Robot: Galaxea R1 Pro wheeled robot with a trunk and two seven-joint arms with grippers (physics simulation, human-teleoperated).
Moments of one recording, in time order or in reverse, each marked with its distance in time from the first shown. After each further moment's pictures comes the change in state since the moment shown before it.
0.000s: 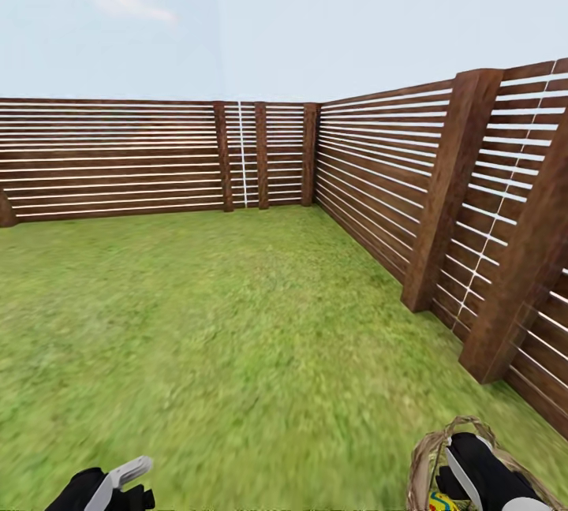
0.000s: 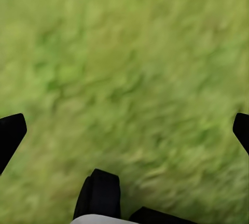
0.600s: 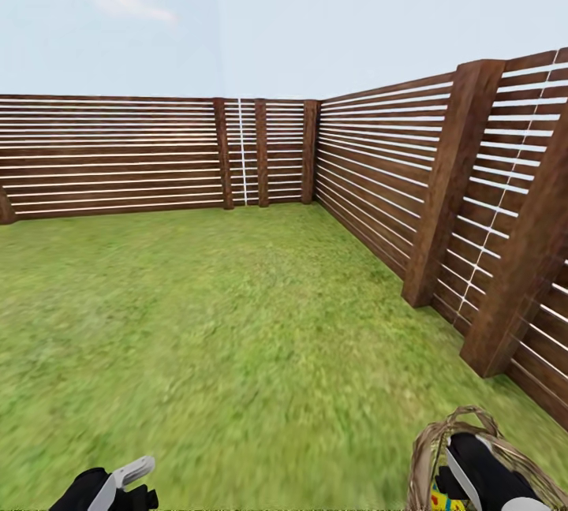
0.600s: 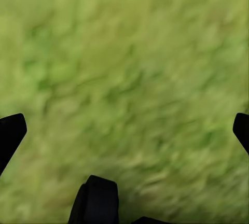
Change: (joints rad) left arm 0.000 -0.011 0.000 0.000 0.000 0.000 0.001; right arm 0.000 0.002 0.001 0.000 0.002 0.000 -0.001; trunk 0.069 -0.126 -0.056
